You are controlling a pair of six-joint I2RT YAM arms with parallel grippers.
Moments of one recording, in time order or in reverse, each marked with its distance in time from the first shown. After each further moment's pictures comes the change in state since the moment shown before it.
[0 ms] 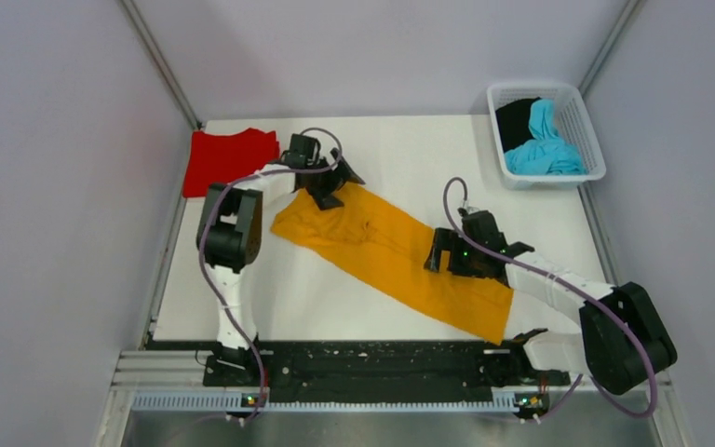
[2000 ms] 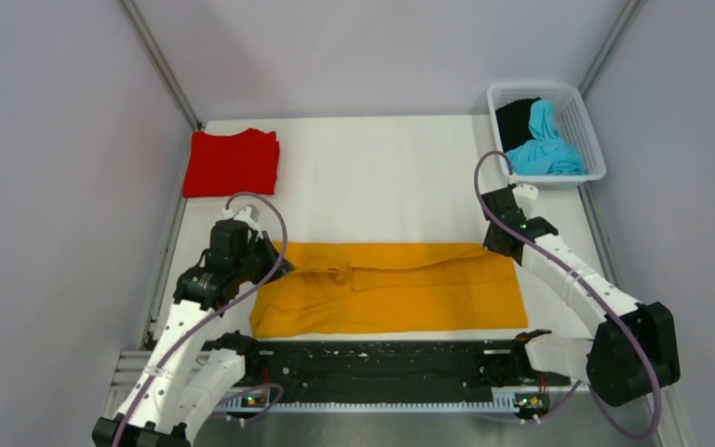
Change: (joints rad) left arm 0.027 -1.256 -0.611 -0.472 -0.246 0.305; right arm -0.092 -0.047 0.256 -0.400 0.597 0.036
